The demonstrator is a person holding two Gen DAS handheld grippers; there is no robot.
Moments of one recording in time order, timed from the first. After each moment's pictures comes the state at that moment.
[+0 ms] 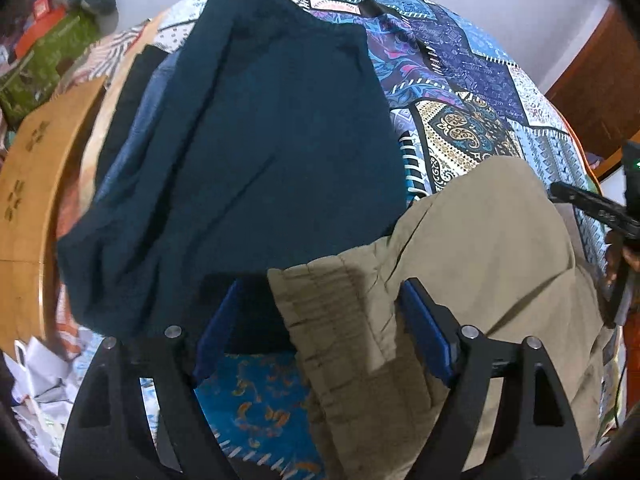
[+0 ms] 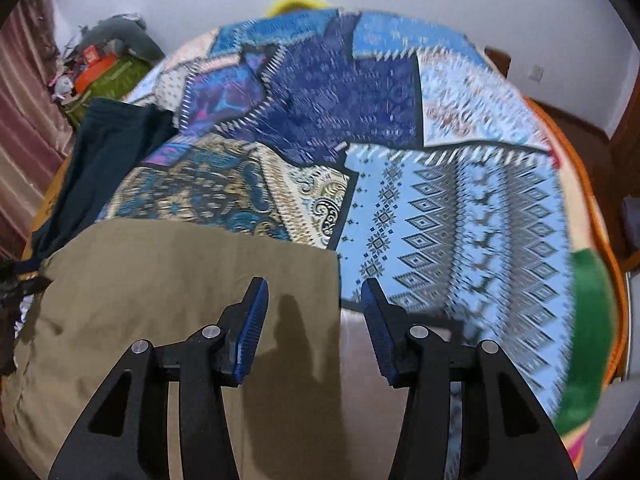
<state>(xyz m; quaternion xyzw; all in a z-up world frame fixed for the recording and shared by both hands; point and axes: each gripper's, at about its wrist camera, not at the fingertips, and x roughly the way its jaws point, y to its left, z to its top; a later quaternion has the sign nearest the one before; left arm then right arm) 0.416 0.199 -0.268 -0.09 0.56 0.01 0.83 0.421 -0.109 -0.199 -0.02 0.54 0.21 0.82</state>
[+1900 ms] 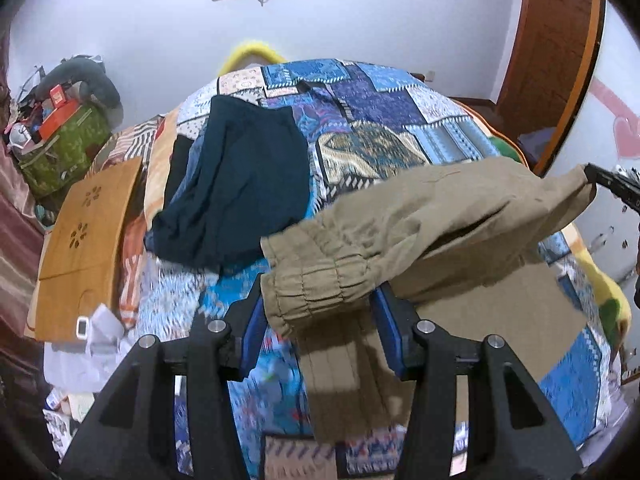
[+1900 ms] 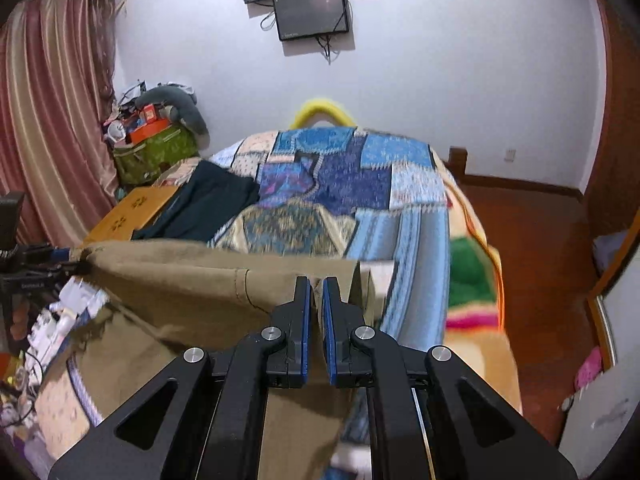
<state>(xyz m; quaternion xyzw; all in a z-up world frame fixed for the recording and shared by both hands) 0.207 0.123 -0.146 0.02 0.44 -0.02 0.90 0.194 -0.175 -0.046 -0.02 0.37 0.23 0.90</state>
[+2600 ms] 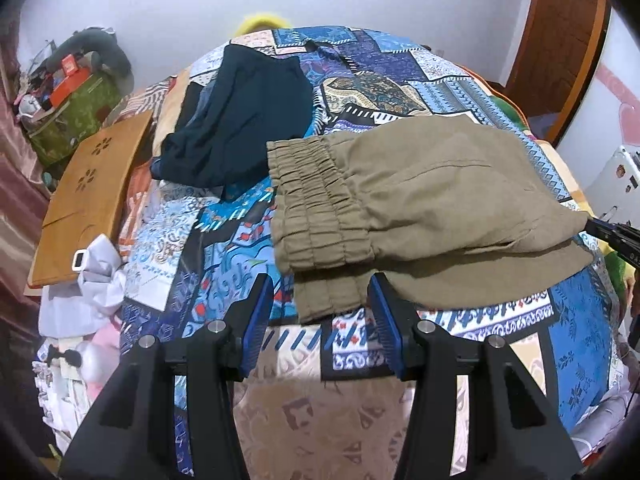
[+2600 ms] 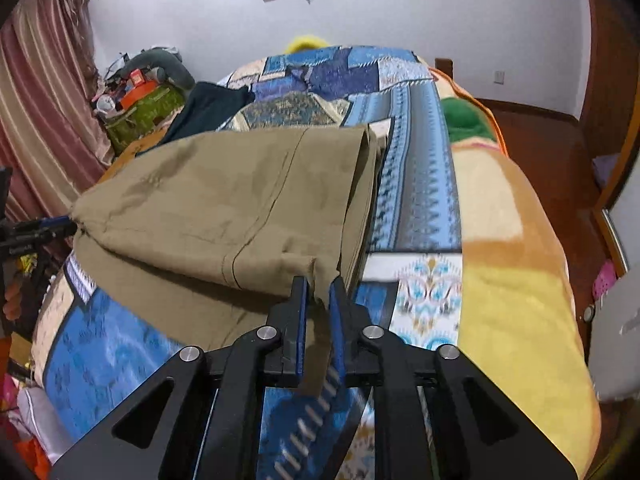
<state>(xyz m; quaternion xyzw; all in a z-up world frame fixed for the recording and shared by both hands) 0.135 0.116 -0.187 0.01 0.47 0.01 0.88 0.105 -0.192 -0.128 0.01 0.46 0.21 0.86</state>
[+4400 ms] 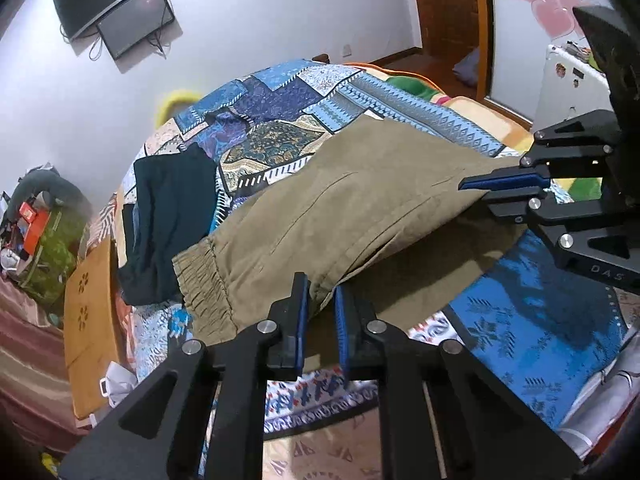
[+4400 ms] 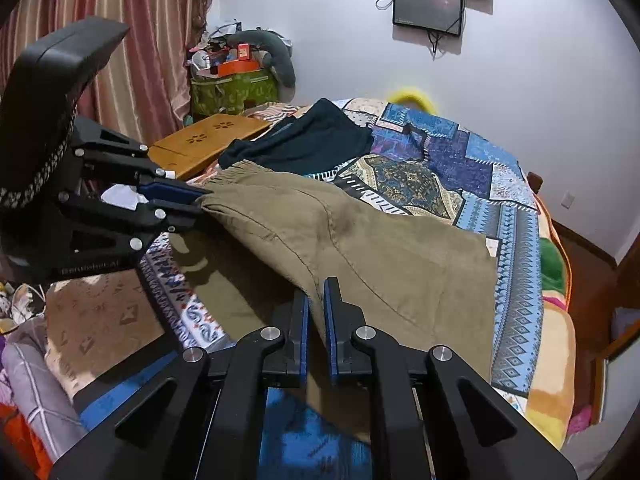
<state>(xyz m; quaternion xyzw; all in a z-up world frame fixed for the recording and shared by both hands) 0.144 -0.002 -0.161 0.20 0.42 -0.11 0.88 0.082 -0.069 -0.086 -0.13 0.35 0.34 0.86</state>
